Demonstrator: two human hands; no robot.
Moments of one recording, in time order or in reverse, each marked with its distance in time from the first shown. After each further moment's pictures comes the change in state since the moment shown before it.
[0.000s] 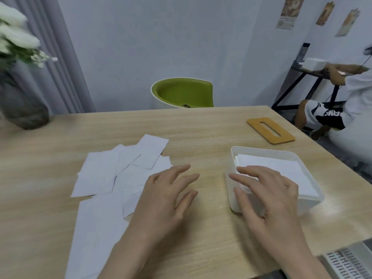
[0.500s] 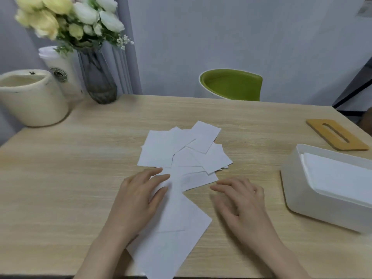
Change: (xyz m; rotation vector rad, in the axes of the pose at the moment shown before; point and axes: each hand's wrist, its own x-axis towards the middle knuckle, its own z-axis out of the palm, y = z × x) left_hand -0.096 -0.095 -0.067 0.176 0.068 -0.355; right_hand -0.016 -0.068 0.100 0.169 -0.399 -0.071
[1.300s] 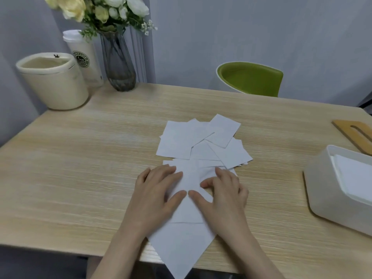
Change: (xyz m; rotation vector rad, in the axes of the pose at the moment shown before) left_hand -0.016 -0.031 0.023 -0.016 -0.009 -0.016; right_hand 0.019 -0.043 0.069 0.014 -0.098 0.226
